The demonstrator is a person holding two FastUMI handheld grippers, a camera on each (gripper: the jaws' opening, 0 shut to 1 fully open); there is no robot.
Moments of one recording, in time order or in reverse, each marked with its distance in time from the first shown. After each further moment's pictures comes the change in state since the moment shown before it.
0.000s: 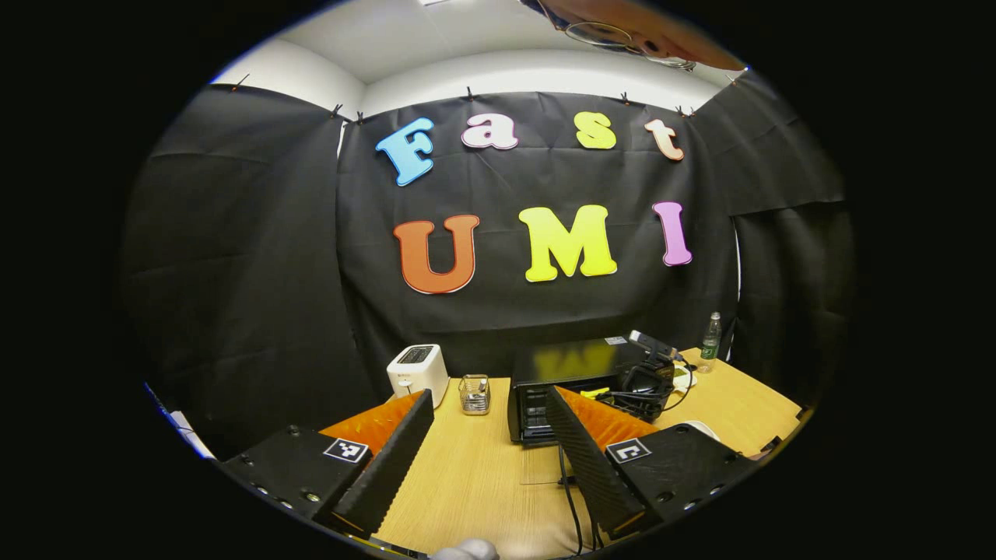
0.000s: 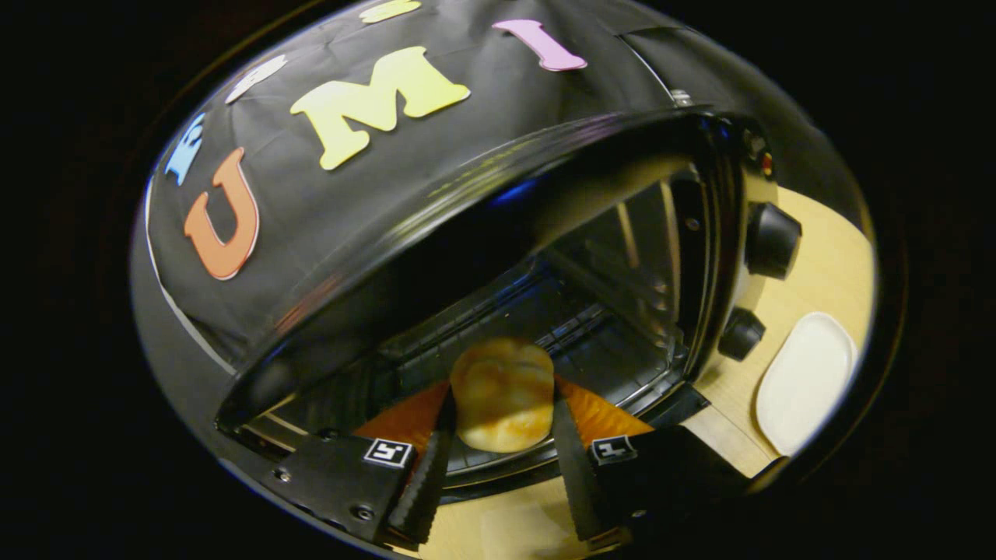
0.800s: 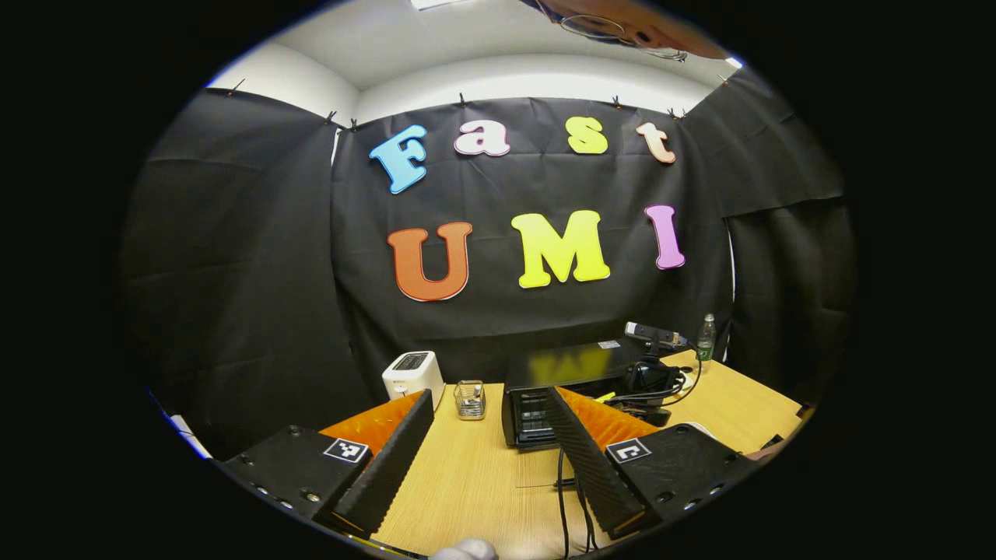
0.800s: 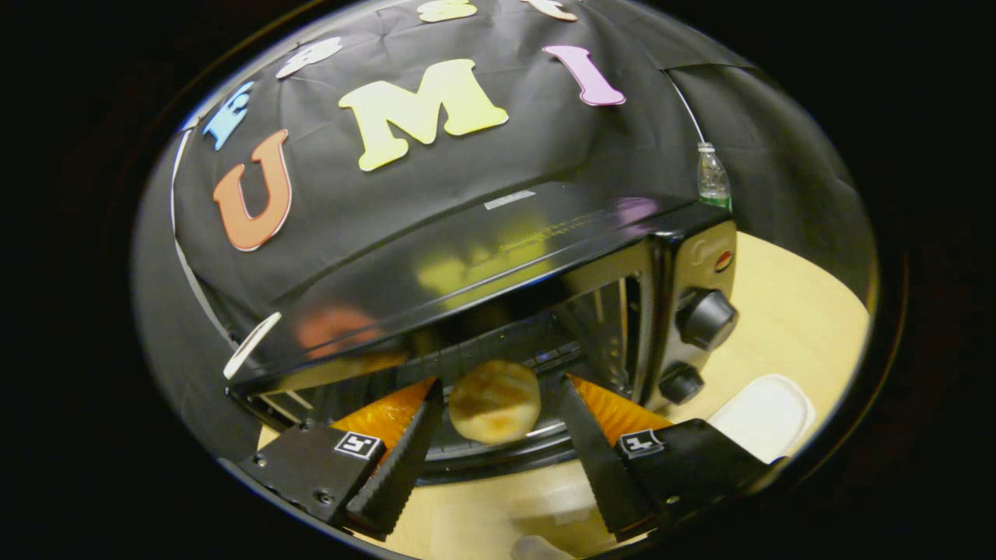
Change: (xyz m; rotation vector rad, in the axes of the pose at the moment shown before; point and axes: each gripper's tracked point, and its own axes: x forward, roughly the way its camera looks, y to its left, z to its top) left arm -0.006 -0.010 0.006 0.009 -0.036 -0.013; right arm -0.055 -0.021 0.021 -0.181 -0.067 0.041
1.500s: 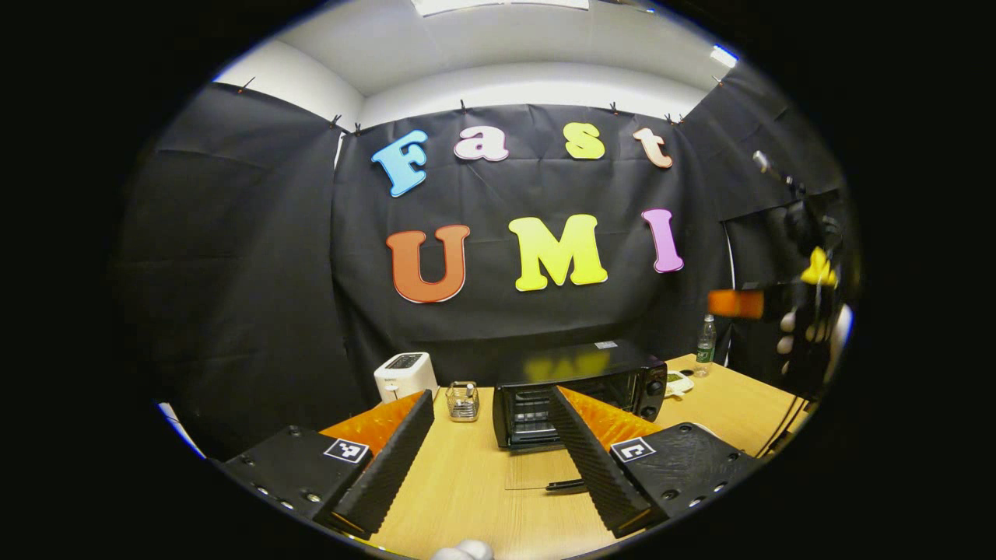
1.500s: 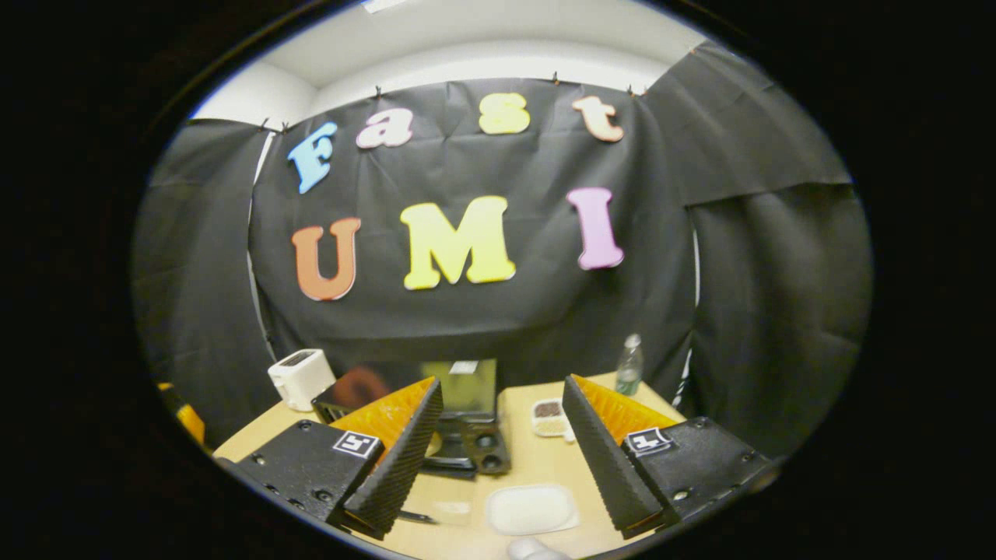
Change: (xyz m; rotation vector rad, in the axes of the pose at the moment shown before) left arm 0.012 -0.031 -0.053 -0.022 -0.027 -0.010; right arm -0.288 -0.126 0.213 -0.270 -0.409 0.060
